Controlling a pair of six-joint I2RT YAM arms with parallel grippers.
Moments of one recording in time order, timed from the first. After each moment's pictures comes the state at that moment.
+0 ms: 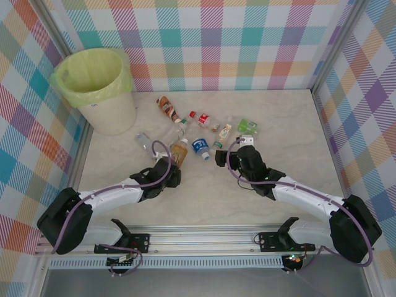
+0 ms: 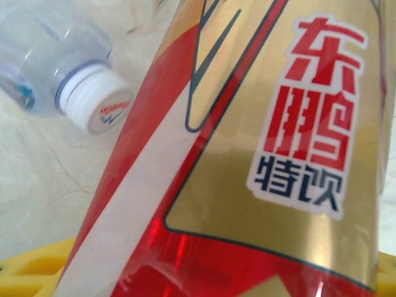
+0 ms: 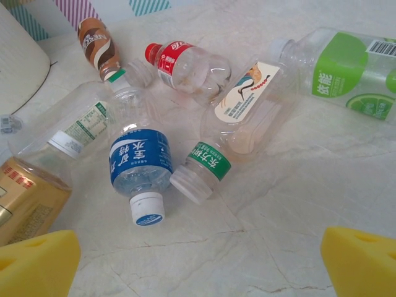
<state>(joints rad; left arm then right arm) -0.73 1.28 0.59 -0.22 -0.33 -0.54 0.73 1.18 0.60 0.06 0.30 0.51</state>
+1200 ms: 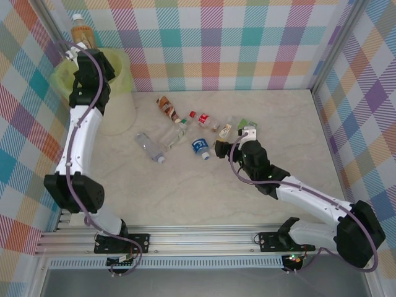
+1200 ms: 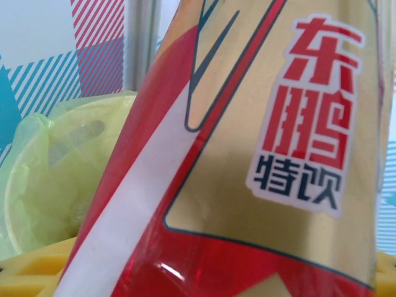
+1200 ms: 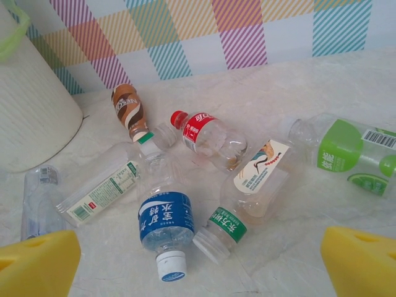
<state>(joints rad) -0.01 1.69 1.90 -0.53 -0.47 -0.38 0.73 1.11 0.65 0.11 0.34 0.43</state>
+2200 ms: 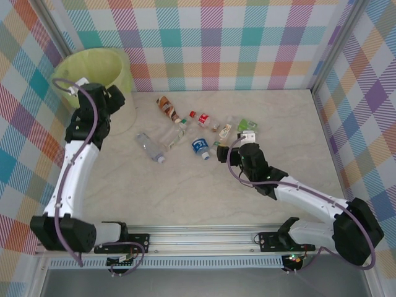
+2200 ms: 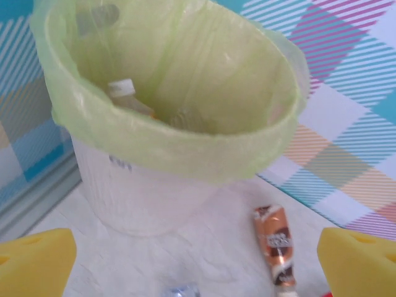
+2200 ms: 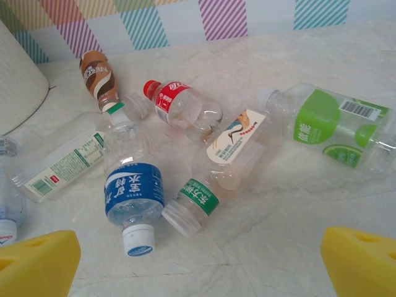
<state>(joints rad) -0.06 1.24 1.35 -0.54 -0.35 -0.54 0.73 1.16 0.64 0.08 0.36 0.41</state>
